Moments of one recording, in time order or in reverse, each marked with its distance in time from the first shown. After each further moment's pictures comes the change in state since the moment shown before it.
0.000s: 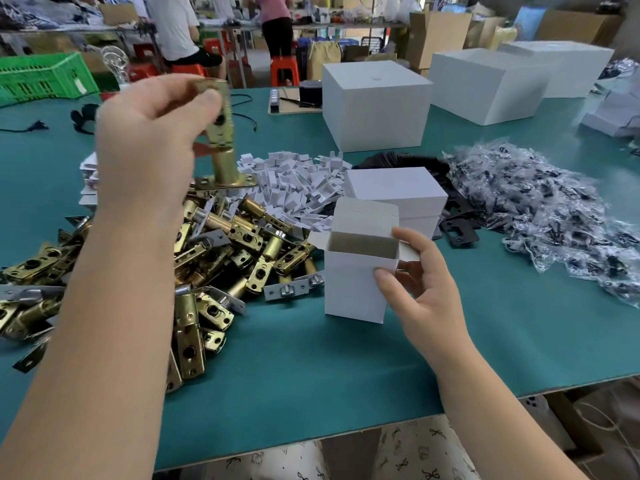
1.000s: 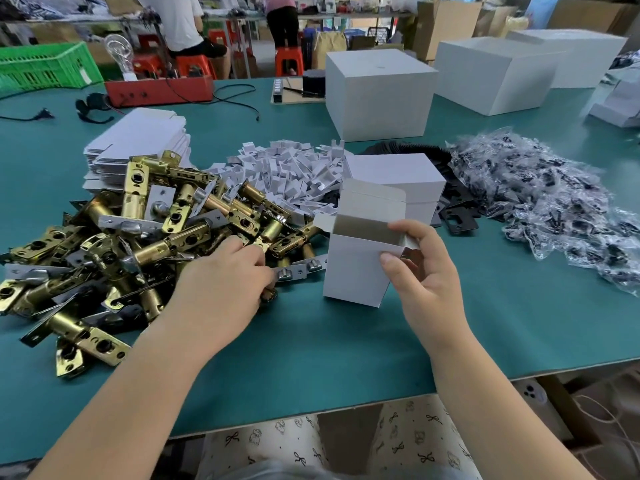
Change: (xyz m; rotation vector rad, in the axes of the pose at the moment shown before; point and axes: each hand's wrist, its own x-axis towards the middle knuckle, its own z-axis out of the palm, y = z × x) left_hand -0.095 -0.072 -0.012 1.289 -0.759 0.441; right_hand -0.005 -0.004 -0.002 0.094 0.022 -0.020
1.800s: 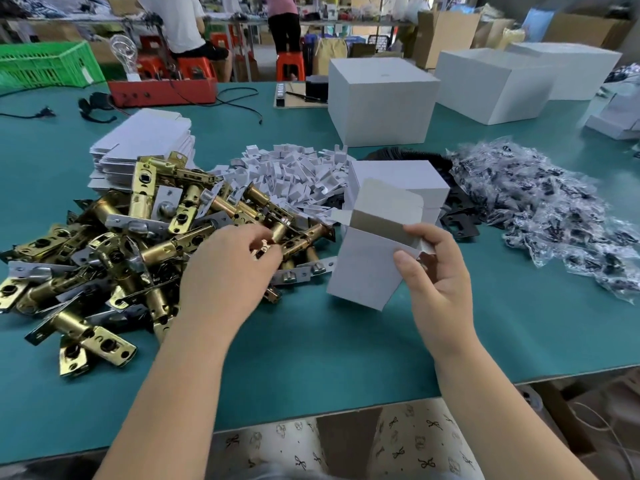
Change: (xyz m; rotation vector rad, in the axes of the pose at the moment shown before) left_hand 0.020 0.007 -0.001 -0.584 0.203 -0.554; right_hand 0.000 0.000 -0.001 0.044 0.075 -0.059
